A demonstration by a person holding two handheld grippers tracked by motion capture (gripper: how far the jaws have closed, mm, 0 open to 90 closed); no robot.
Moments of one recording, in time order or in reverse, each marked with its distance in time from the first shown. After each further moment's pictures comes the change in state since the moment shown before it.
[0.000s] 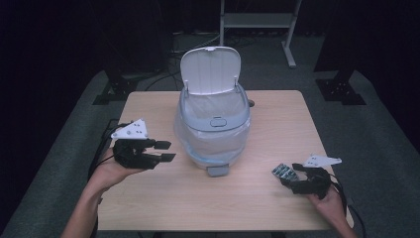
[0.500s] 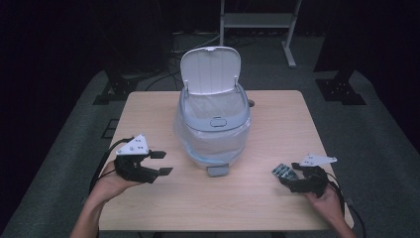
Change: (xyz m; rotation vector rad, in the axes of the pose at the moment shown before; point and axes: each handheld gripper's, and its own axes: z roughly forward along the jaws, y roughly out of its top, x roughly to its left) left arm -0.002 -0.041 0.016 0.046 0.031 -0.006; right arm -0.001 0.000 0.010 0.034 -0.042 -0.007
